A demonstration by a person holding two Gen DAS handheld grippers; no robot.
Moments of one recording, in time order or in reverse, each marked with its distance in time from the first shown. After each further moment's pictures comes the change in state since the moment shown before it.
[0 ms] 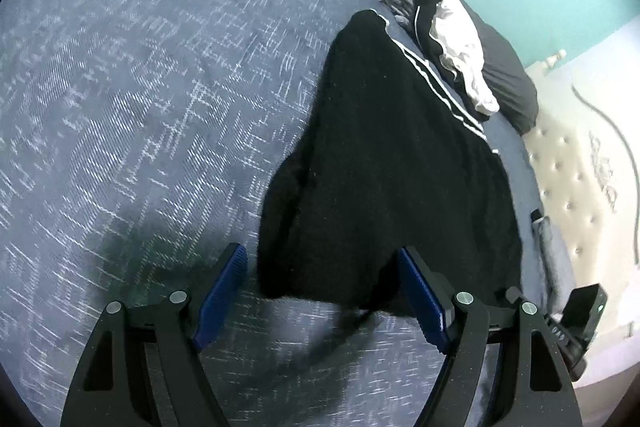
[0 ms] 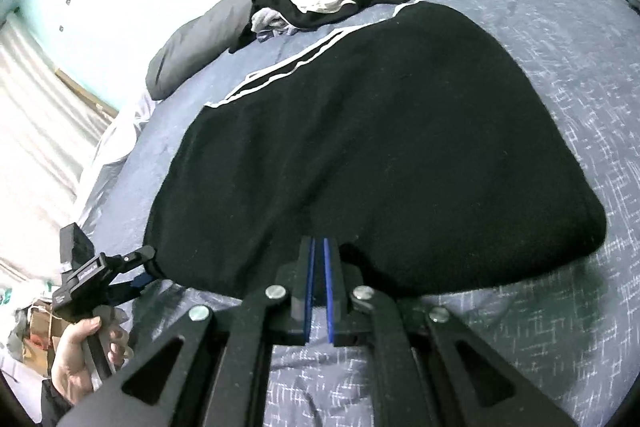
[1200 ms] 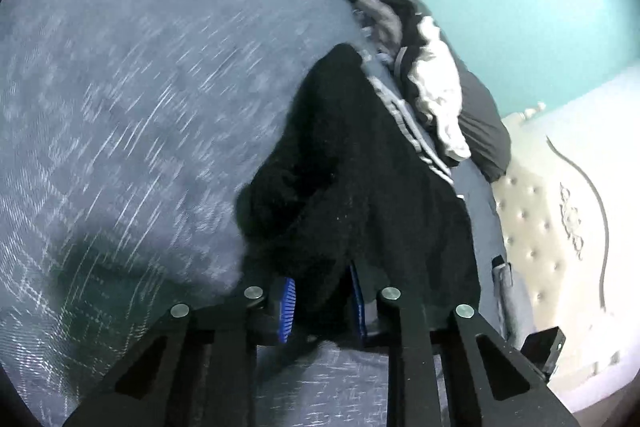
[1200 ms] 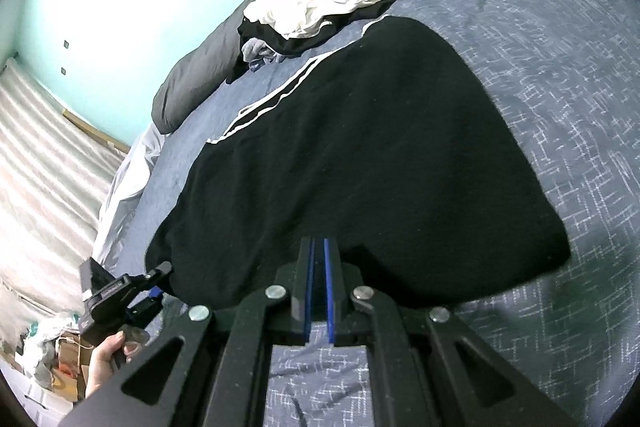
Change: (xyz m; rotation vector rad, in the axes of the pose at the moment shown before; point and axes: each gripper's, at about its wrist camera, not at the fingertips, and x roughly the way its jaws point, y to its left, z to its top) left arm -0.008 -0.024 -0.005 -0.046 -0.153 -0.101; right arm -0.026 -0.036 0.007 0.120 -0.055 0.065
